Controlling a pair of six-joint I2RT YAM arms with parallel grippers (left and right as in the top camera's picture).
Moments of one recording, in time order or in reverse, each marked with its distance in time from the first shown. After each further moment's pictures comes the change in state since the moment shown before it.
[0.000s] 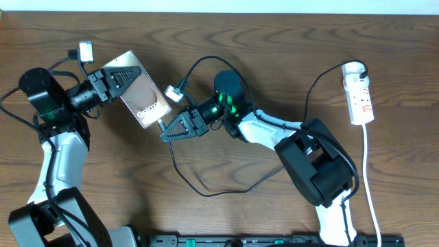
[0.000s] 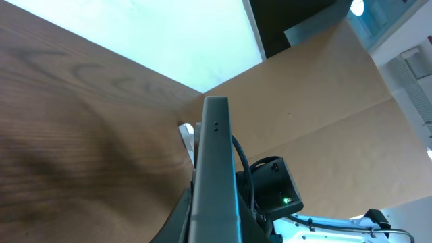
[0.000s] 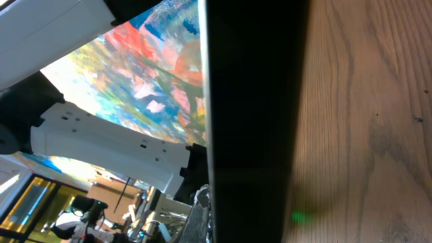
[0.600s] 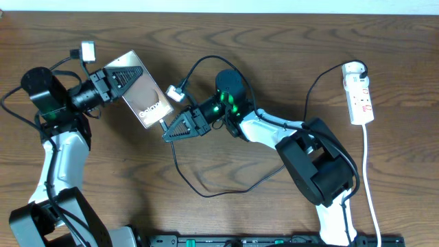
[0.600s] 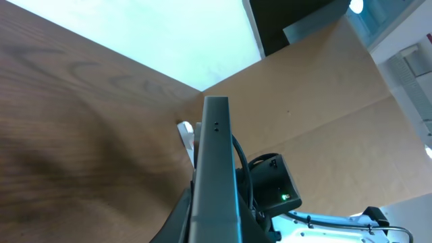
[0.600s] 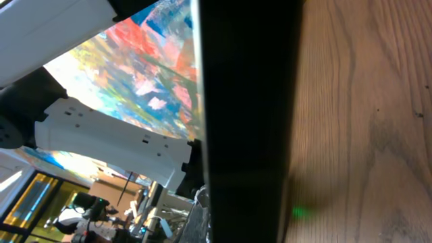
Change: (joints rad) left arm -0.013 0.000 0.000 -0.002 -0.003 0.000; right arm -0.012 0.000 0.000 0.000 -0.026 0.000
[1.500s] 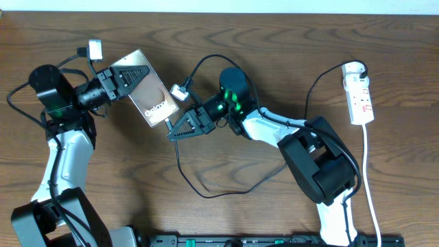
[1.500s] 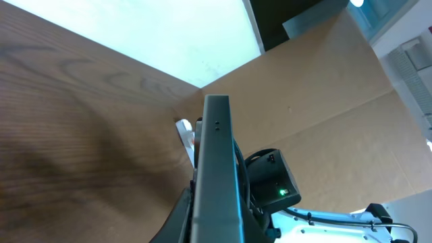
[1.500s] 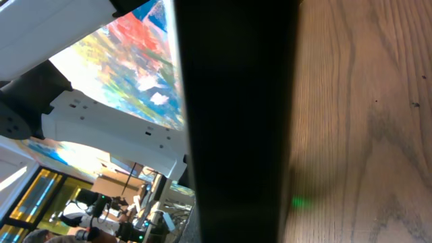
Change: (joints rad) left arm -0.045 0.000 0.000 -0.001 -0.028 0.008; right arm -0.024 0.000 -0.006 0.000 -0.041 0.000
